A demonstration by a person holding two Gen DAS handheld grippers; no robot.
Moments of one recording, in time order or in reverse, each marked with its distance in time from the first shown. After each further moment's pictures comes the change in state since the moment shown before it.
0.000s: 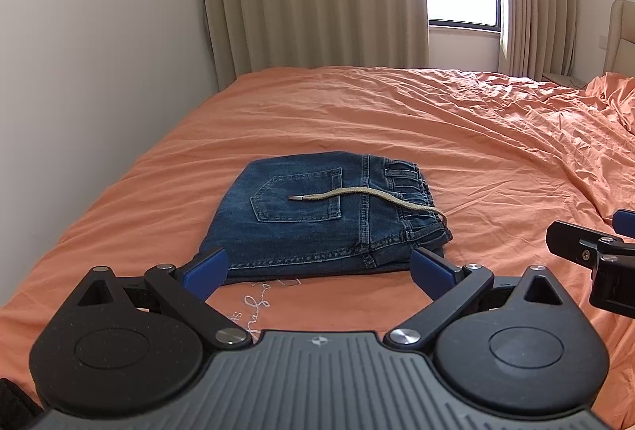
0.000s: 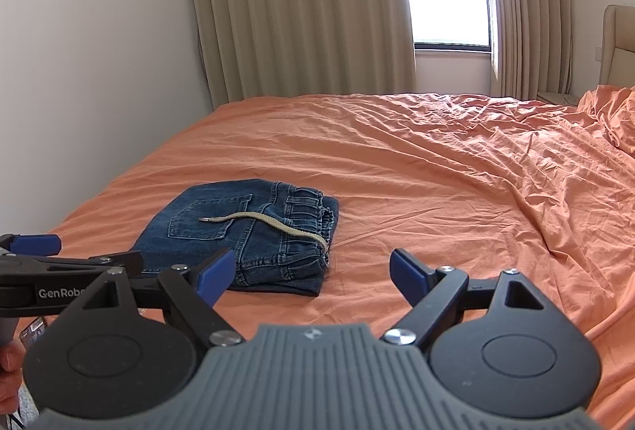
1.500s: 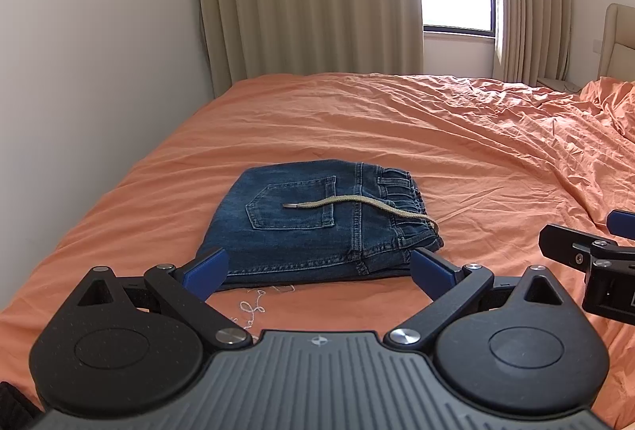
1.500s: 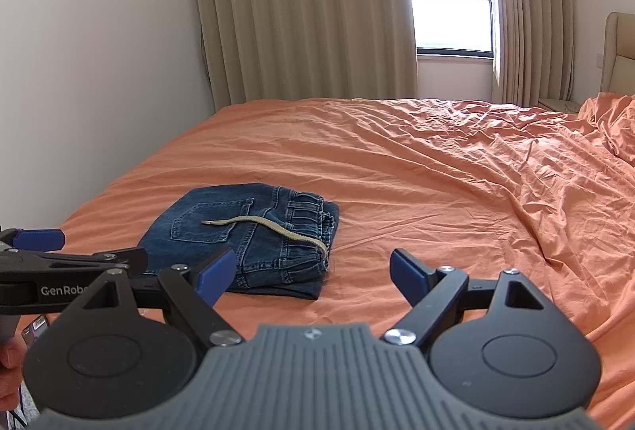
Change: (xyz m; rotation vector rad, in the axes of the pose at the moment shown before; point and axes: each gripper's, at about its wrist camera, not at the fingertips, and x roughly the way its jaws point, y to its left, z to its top) left arm -0.008 0.000 0.006 0.001 -0.014 -0.018; right arm -0.013 0.003 0.005 -0.009 -0.005 0.004
